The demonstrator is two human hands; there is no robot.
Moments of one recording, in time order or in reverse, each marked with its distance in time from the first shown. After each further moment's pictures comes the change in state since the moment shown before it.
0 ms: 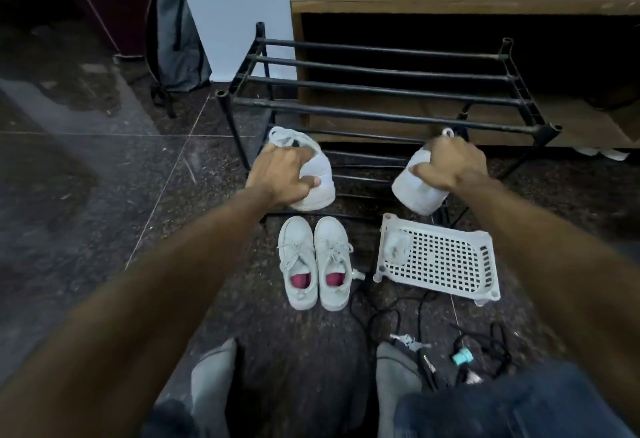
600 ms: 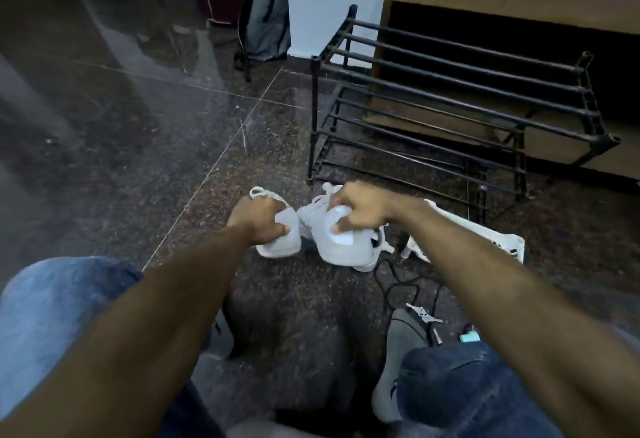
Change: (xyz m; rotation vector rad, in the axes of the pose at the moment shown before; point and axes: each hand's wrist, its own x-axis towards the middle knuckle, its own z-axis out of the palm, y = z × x) left_hand -0.207 -0.049 0.026 0.014 -0.294 -0.357; right_hand -0.139 -0.154 0.026 0.090 -0.609 -0.884
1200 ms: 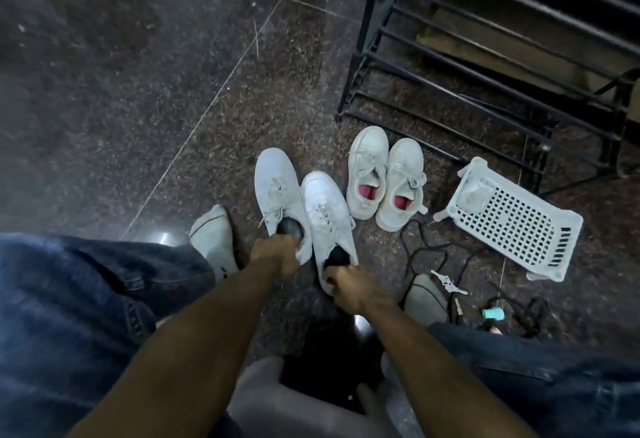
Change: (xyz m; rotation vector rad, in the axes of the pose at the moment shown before) left_hand -0.031 -0.006 0.167 -0.223 -0.572 -0.260; right_hand 0.037 0.003 0.244 0.099 -0.329 0.300
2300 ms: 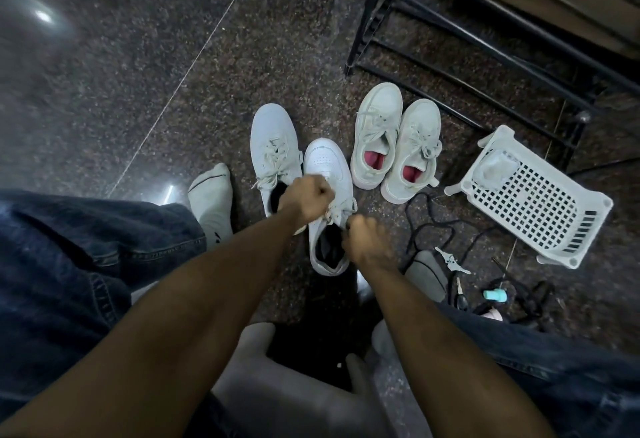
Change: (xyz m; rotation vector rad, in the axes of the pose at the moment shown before) left_hand 0.035 0.050 -0.016 -0.648 0.260 0.059; right_hand 0.025 0.018 -0.015 0.123 0.253 0.317
